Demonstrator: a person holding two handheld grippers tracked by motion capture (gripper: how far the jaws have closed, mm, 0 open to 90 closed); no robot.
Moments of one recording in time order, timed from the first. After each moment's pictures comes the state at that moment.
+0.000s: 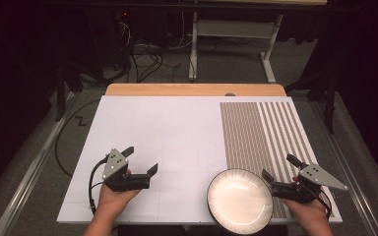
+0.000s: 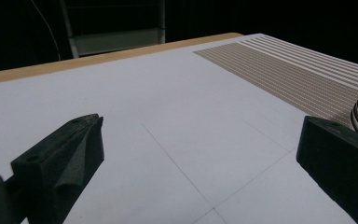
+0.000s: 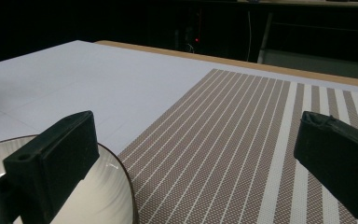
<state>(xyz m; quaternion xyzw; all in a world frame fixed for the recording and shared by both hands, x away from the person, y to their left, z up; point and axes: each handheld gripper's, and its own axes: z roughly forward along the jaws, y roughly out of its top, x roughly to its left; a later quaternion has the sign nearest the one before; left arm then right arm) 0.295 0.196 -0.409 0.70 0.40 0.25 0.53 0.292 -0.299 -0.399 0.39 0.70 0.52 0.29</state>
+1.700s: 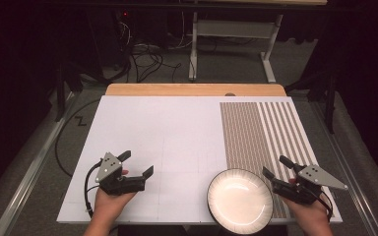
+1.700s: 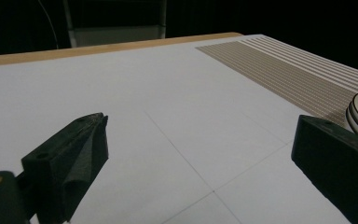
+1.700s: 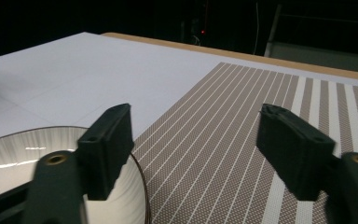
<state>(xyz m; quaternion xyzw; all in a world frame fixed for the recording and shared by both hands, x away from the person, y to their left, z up) 0.286 0.208 -0.416 0.69 0.42 0.23 0.54 0.288 -0.297 -0.395 0.39 0.72 0.51 0.27</state>
